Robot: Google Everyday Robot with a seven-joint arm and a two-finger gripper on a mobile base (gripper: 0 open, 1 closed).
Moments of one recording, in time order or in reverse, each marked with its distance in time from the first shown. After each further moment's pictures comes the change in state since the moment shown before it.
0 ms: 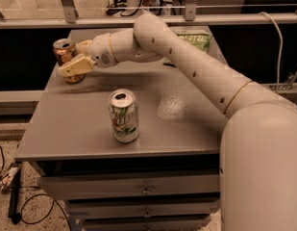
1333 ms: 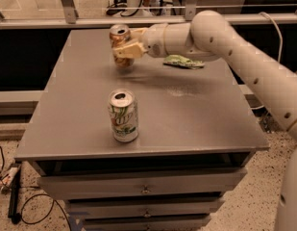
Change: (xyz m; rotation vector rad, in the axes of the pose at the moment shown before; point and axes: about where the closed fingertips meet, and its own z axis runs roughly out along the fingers) arm 0.019 -0.058 -0.158 0.354 0.018 -0.010
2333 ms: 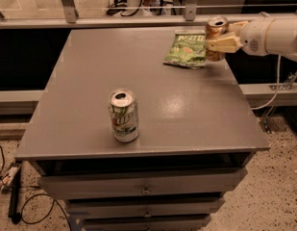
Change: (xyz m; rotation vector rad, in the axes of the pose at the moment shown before) arm 0.056 -0.099 -0.268 0.437 0.170 0.045
